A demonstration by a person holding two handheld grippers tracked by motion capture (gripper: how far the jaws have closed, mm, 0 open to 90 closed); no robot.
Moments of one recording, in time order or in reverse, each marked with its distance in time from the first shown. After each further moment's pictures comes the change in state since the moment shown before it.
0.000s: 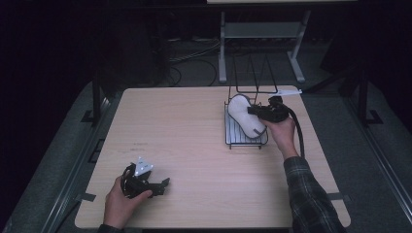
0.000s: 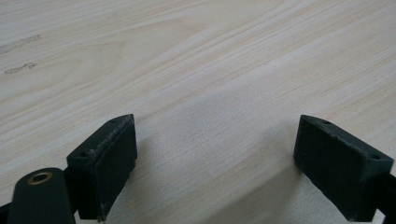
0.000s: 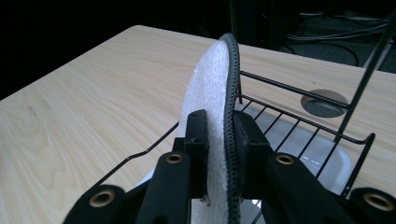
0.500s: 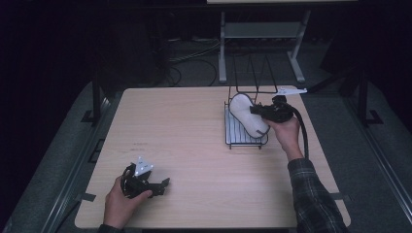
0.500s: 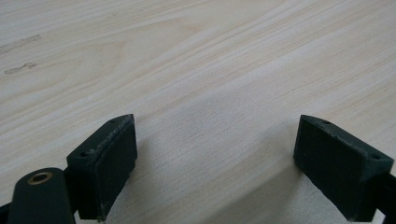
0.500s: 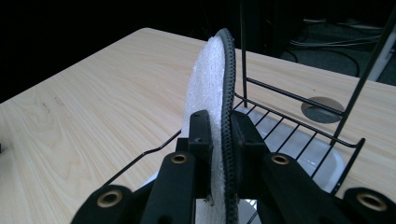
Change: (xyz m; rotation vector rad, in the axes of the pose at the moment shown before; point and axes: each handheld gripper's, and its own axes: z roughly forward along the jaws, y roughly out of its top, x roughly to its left) left arm 0.000 0.000 0.000 0.000 0.000 0.001; right arm 0.008 0.007 -0.018 -0.008 0.013 -0.039
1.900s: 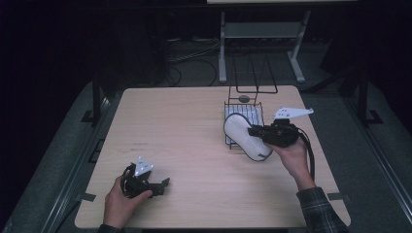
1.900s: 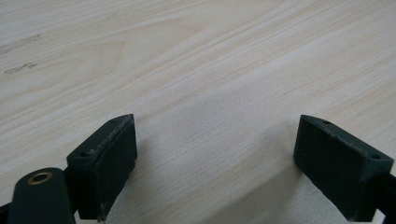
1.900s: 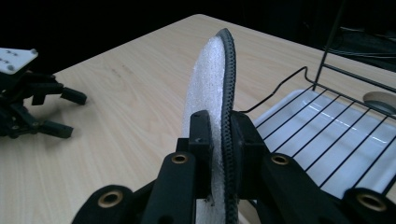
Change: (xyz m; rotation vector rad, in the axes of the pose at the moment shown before) left arm 0.000 0.000 0.000 0.000 0.001 0.001; right arm 0.075 -0.026 -0.053 0.017 0.090 -0.124
